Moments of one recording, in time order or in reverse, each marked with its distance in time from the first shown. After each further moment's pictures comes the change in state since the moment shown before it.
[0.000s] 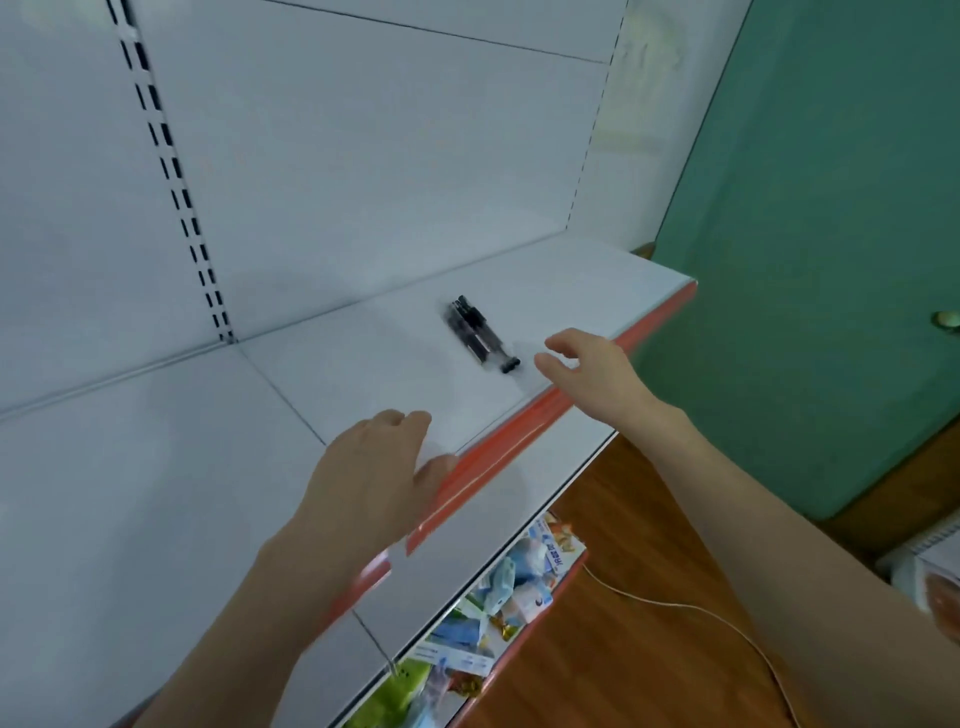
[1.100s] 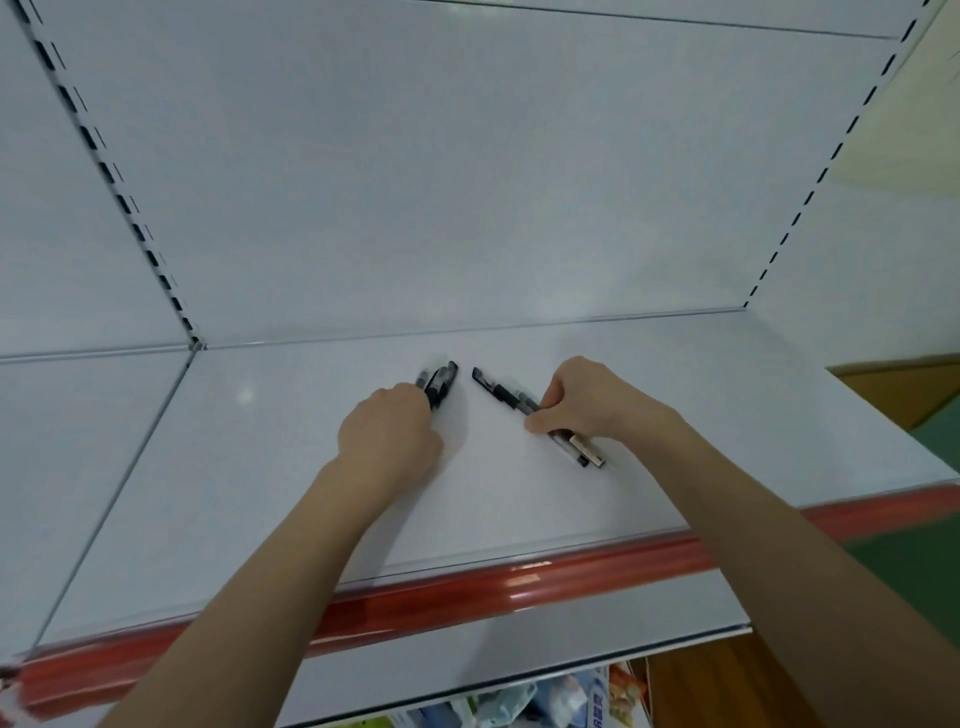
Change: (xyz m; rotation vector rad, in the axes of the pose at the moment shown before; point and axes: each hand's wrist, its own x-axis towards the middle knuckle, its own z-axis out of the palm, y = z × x) left_hand 0.245 0.065 0.059 0.095 -0.003 -0.898; right_hand 0.265 0.091 0.005 -0.043 -0.669 -0.415
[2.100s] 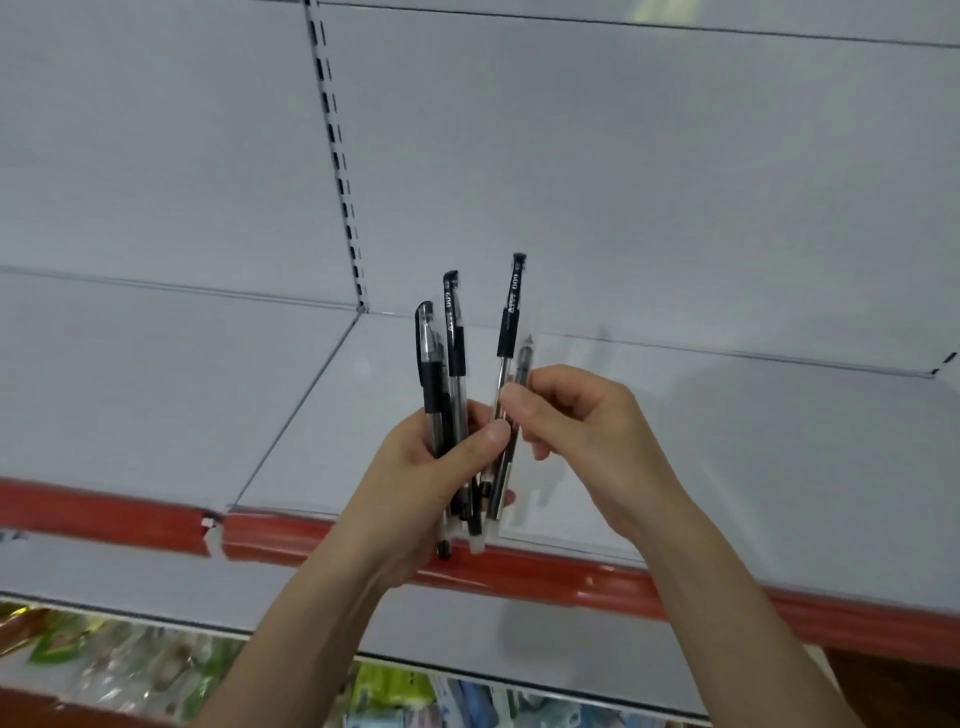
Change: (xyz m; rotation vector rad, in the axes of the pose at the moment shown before) left_hand -0.106 -0.035 -0.014 -1.596 0.144 -0.002; right_hand -0.081 -0.100 0.042 0.897 -0.009 -0.514
